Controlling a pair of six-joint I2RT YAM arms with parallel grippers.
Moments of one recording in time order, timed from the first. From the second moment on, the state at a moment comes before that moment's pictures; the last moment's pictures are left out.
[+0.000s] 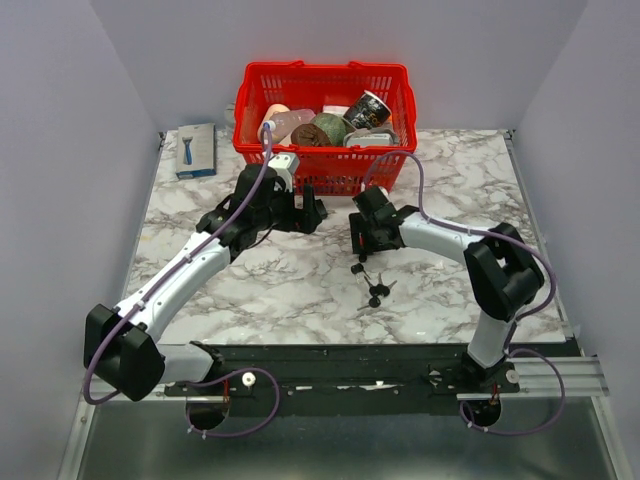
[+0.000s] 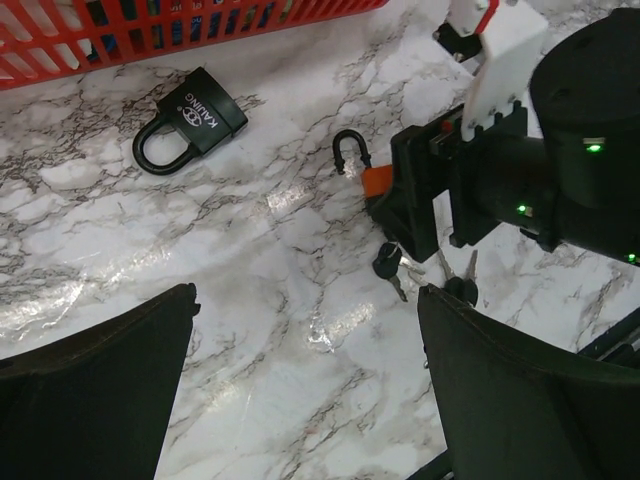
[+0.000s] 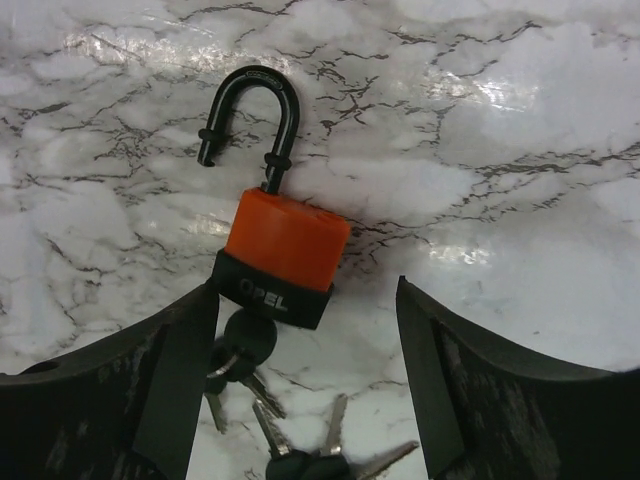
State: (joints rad) left arm -0.52 1.29 1.10 -0.37 0.13 -0.33; right arm 0.63 1.78 1.16 -0.41 0.21 0.41
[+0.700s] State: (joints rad) left arm -0.52 1.27 1.10 -0.36 0.17 -0.35; right arm 0.65 1.90 1.24 -0.45 0.29 0.45
